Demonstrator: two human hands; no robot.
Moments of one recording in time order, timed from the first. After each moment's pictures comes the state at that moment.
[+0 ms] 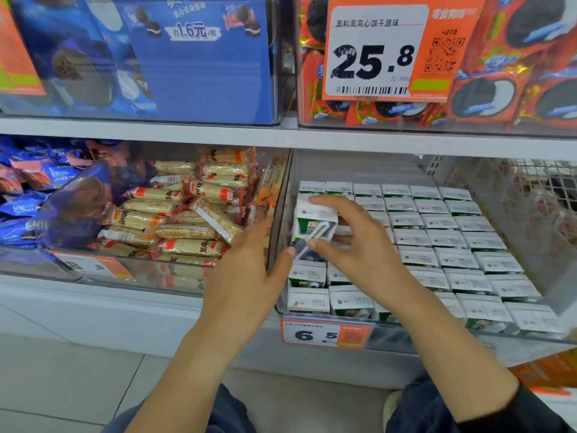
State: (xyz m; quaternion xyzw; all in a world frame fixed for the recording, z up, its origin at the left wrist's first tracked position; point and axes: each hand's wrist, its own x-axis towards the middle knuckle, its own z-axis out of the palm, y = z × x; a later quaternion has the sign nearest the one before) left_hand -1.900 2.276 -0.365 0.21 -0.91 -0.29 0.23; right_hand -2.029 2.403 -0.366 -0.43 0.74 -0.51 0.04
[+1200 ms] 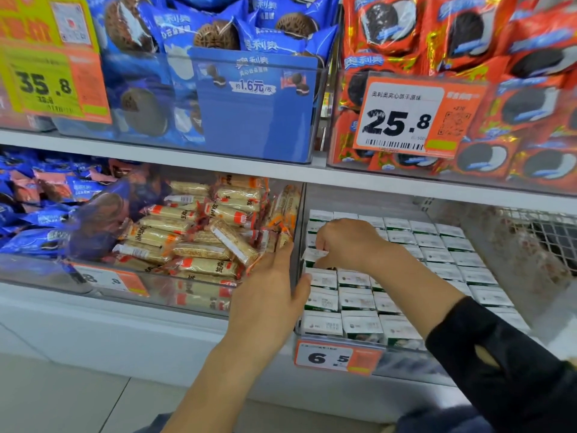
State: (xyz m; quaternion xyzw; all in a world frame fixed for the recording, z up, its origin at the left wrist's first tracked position) left_hand -1.901 2.275 -0.368 0.21 -0.91 -0.26 0.23; right_hand -2.076 2.341 -0.337 -0.48 0.87 0.06 0.01
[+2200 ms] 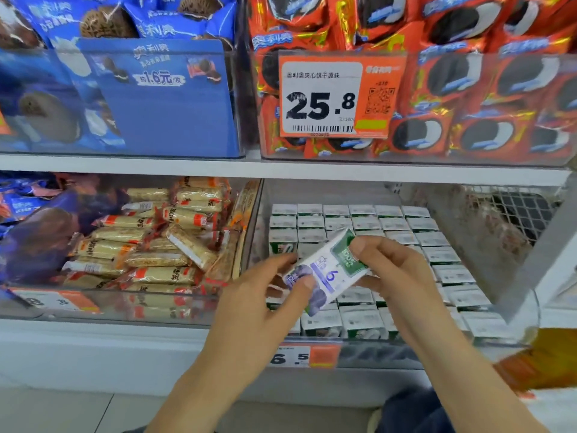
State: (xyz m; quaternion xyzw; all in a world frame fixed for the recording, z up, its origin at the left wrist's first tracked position) left_hand -1.901 2.319 -0.348 0.11 -0.85 -0.46 0.25; right_hand -2.017 2.464 -0.336 -0.17 0.61 -0.76 0.17
